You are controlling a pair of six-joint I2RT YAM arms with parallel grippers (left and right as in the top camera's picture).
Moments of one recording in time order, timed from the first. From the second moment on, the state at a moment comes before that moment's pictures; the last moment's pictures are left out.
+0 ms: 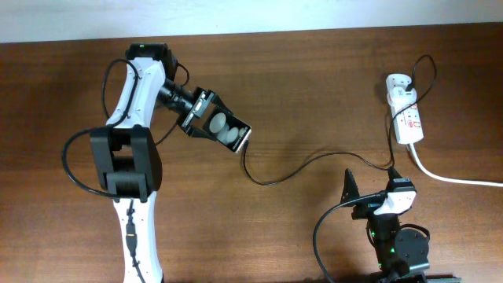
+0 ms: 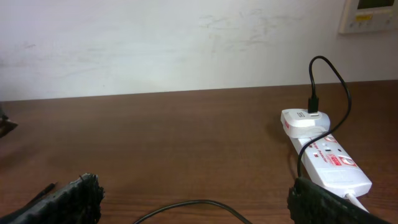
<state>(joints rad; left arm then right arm) -0.07 2.45 2.20 -1.68 0.85 -0.65 0.14 0.01 0.01 -0.07 0.09 0.11</state>
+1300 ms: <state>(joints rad) -0.07 2.45 2.20 -1.62 0.63 -0.65 0.14 1.07 0.82 -0.27 -0.64 0.60</state>
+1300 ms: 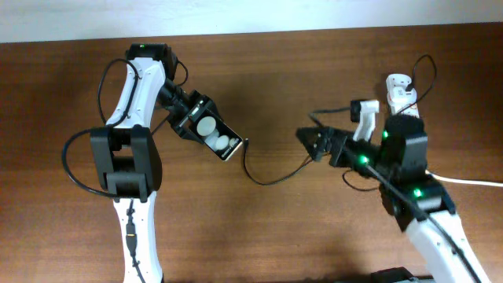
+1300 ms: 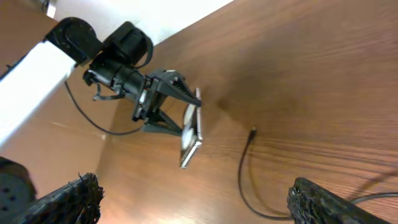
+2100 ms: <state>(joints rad) -0.07 2.45 2.20 -1.59 0.64 -0.65 0.34 1.46 0.88 0.01 -0.51 0.84</state>
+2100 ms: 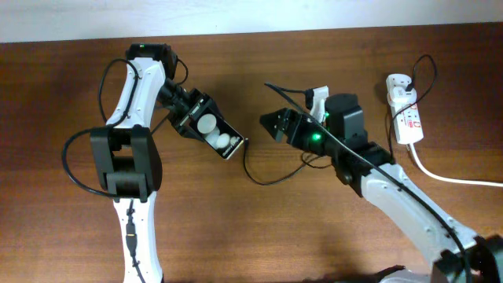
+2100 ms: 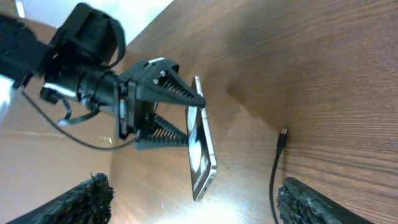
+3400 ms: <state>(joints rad) -0.12 2.45 2.20 -1.68 0.88 -0.65 0.57 1.54 0.88 0.08 -0.16 0.96</state>
